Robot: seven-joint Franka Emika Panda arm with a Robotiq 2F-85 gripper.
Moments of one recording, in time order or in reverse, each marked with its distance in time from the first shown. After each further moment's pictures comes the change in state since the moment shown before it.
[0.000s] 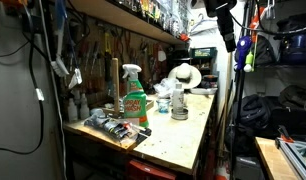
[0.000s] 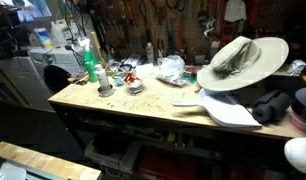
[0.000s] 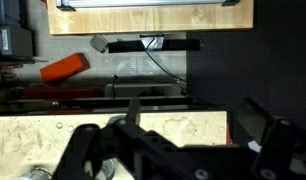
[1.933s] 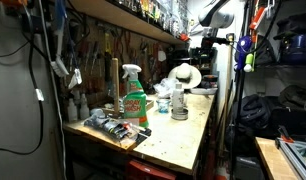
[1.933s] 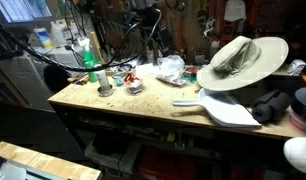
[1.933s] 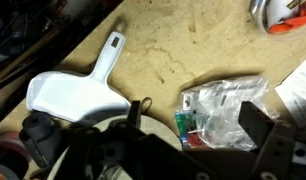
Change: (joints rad) arm -0.432 0.689 -0.546 0.496 0.094 0.708 -0.354
